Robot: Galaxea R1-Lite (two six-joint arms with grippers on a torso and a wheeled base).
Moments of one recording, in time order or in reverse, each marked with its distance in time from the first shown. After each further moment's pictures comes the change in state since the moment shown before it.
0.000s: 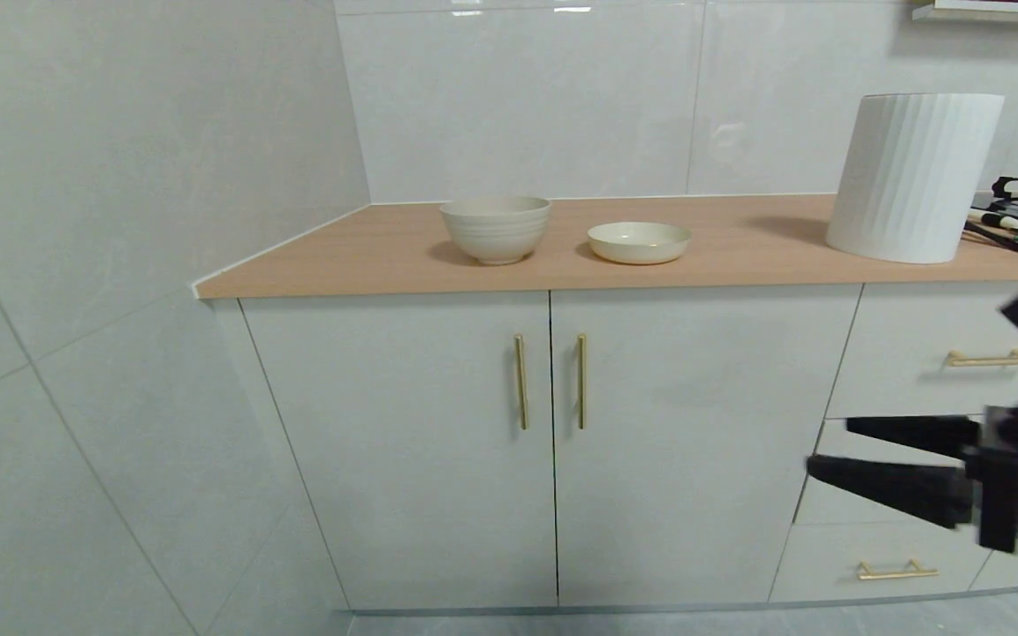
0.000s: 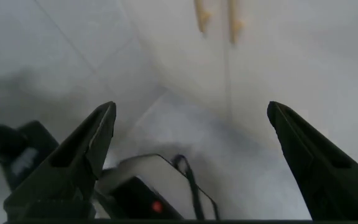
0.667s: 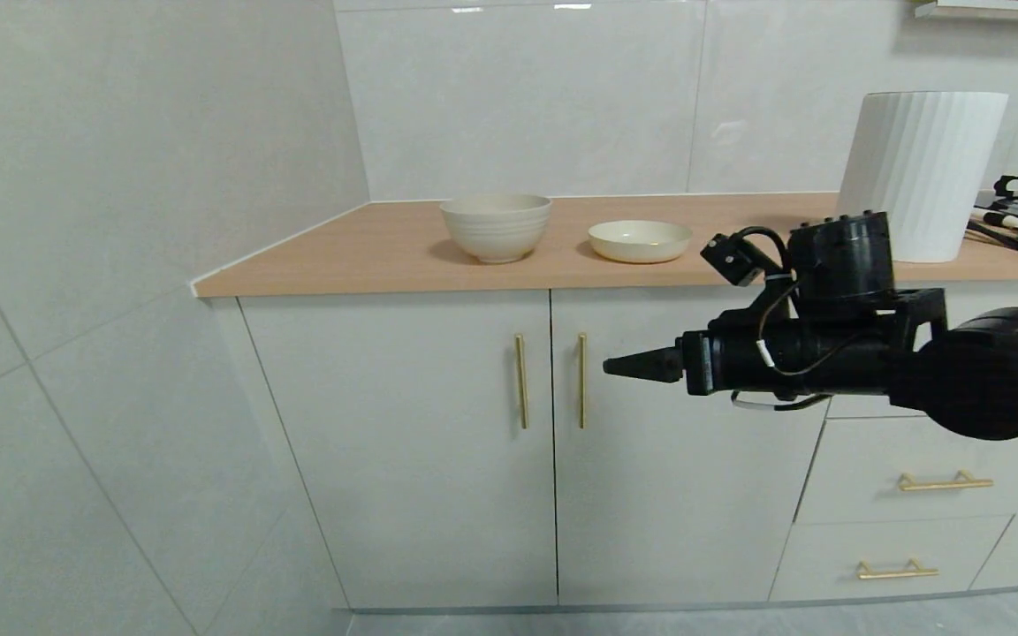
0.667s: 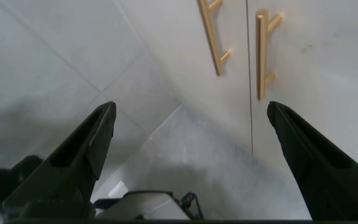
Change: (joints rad) left arm 0.000 0.000 0.000 0.000 0.000 0.000; right arm 0.112 0.597 -0.510 -0.063 0.013 0.076
